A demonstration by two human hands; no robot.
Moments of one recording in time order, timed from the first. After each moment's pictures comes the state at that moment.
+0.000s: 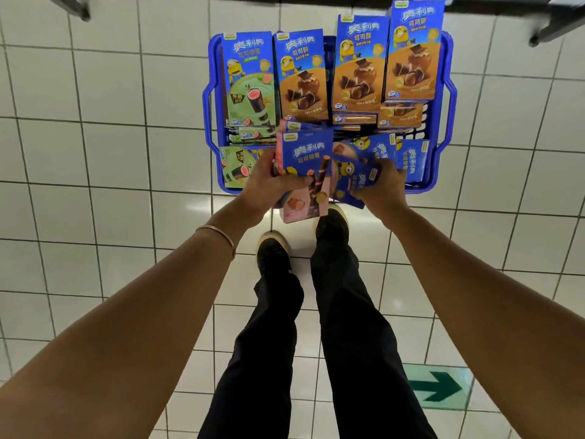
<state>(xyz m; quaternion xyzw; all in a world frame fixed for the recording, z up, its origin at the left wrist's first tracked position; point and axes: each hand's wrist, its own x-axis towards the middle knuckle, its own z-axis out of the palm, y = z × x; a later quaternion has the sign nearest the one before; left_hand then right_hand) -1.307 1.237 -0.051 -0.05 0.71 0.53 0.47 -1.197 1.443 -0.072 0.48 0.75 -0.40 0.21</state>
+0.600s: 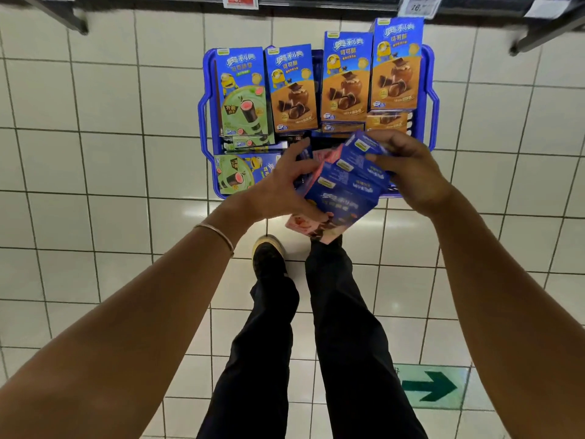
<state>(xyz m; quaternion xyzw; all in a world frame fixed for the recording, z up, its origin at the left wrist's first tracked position) -1.317 1.260 -0.013 0.26 0.66 0.45 0.54 -1.214 1.503 0.006 0.32 0.61 -0.71 0.15</state>
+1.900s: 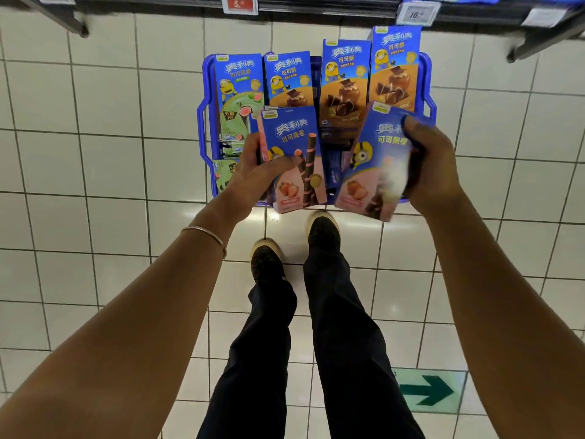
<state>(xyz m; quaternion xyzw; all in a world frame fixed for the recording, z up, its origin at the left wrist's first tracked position) -1.334 1.256 -0.014 -0.09 0.69 0.57 0.43 -1.230 1.505 0.018 0.44 0.45 -0.78 0.00</state>
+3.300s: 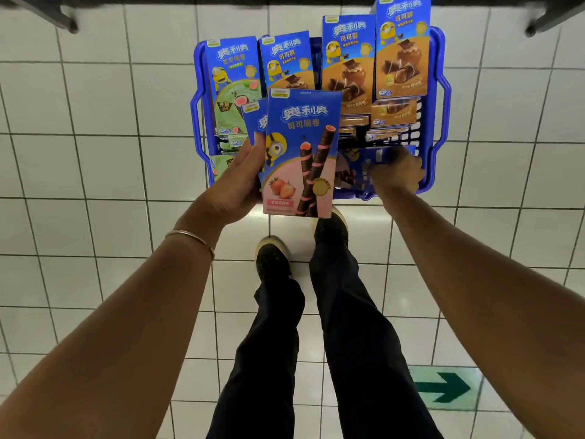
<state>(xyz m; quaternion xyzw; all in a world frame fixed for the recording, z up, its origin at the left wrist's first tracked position) -1.337 1.232 -0.033 -0.08 0.58 0.61 0.54 -1.213 1.479 -0.115 0.57 0.75 -0.28 0.16</state>
